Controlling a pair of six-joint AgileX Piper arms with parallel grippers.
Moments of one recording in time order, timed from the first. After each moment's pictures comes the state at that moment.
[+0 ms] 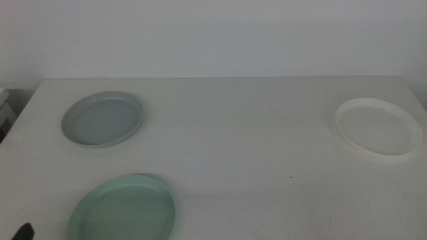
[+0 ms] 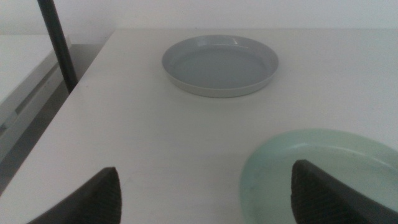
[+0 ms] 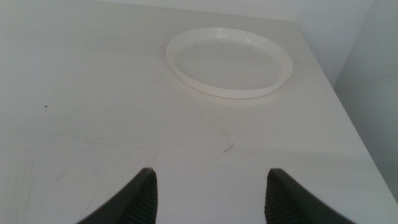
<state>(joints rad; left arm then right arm) -0.02 -0.01 0.03 0.11 0.31 -0.15 0.05 -0.01 0.03 -0.16 0.39 0.09</state>
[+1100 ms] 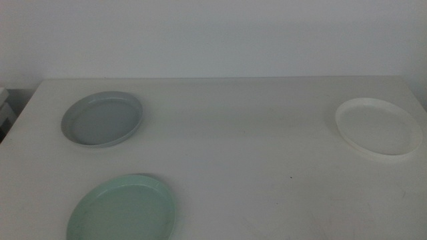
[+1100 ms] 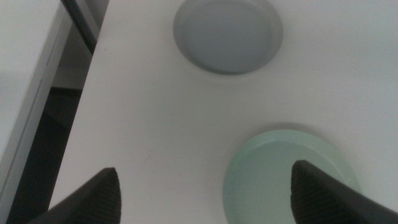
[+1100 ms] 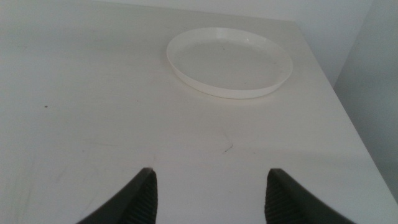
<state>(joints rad) -0.02 0.81 -1.04 0.06 1.08 -0.15 0.05 -0.01 0.03 -0.16 0.39 0.09</state>
